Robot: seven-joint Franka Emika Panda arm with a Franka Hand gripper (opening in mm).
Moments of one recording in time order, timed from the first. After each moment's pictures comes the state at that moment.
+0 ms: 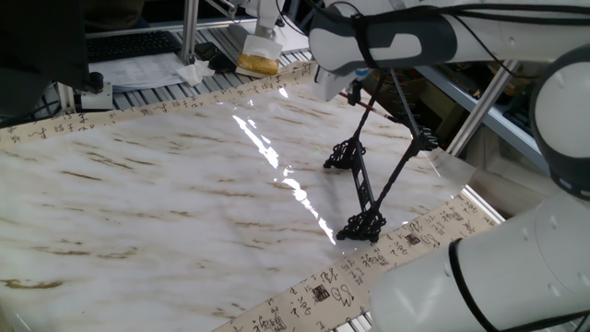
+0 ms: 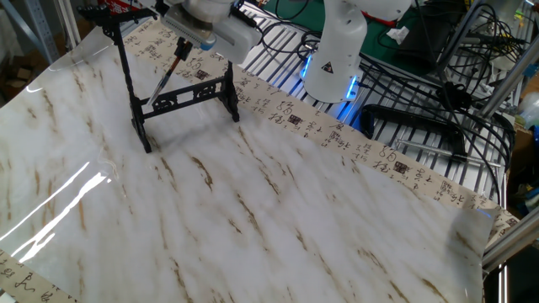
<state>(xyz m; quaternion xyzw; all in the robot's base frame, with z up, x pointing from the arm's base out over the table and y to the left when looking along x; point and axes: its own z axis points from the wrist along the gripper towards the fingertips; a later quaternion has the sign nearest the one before) 0.436 -0.170 0.342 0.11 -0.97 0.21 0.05</state>
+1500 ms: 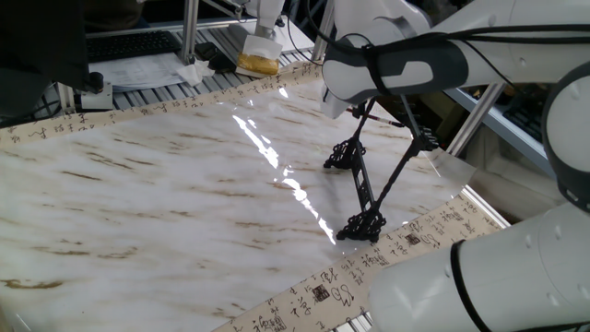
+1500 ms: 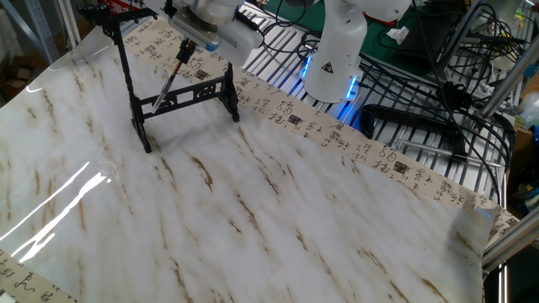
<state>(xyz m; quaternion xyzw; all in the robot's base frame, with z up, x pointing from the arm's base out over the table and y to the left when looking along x) 0.418 -0.179 0.318 0.12 -0.97 0.22 0.02</state>
